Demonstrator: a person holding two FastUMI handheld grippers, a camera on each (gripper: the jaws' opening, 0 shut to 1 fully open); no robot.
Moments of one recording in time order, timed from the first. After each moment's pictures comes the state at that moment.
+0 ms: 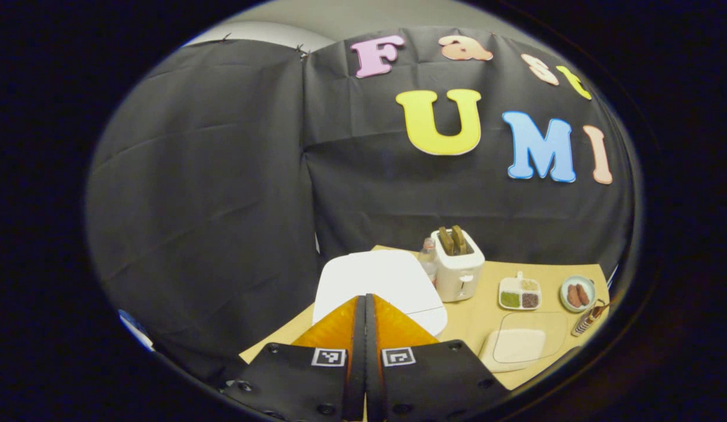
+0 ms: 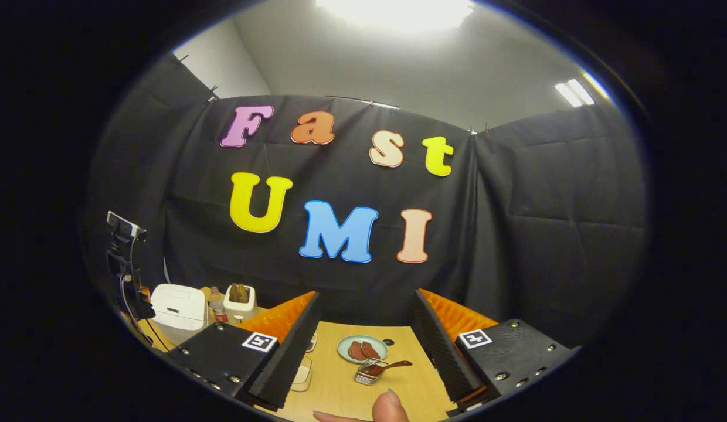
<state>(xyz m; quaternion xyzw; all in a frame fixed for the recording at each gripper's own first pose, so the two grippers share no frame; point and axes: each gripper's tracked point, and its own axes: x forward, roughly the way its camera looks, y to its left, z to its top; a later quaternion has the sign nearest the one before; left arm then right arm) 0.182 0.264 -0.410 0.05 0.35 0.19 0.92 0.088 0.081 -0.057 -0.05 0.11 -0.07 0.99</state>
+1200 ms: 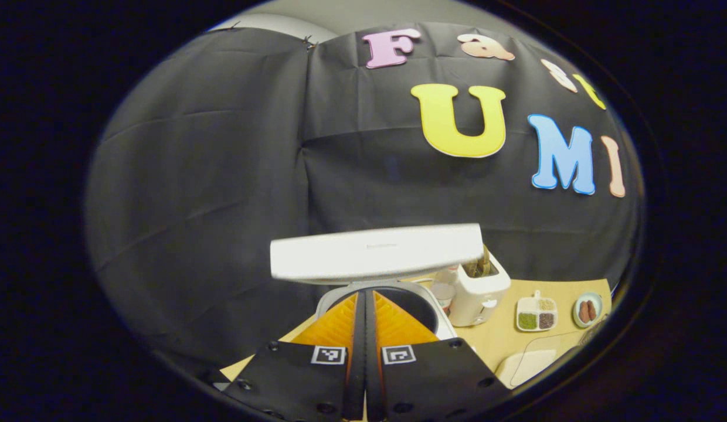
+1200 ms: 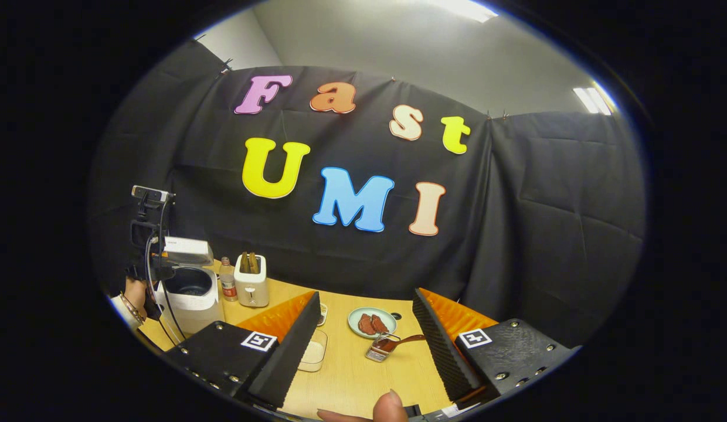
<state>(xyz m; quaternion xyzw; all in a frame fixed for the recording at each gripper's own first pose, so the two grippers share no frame) 0.246 0.314 -0.446 0.03 0.33 0.20 0.92 0.071 0.134 -0.081 -0.05 0.17 -0.06 0.98</state>
